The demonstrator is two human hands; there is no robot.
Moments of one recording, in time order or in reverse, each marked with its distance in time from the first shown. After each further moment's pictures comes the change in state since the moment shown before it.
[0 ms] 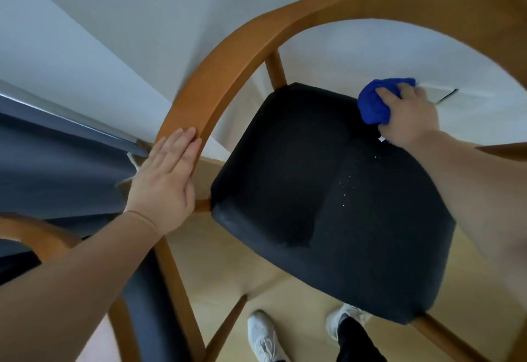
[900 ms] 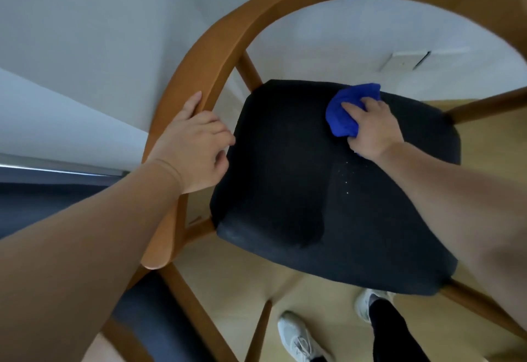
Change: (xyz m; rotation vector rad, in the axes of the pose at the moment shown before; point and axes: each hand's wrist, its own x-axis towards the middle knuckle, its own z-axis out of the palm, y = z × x) left_hand 0.115 0.007 -0.010 0.266 -0.124 0.504; right_hand -0.044 -0.045 0.037 0.192 -0.045 0.119
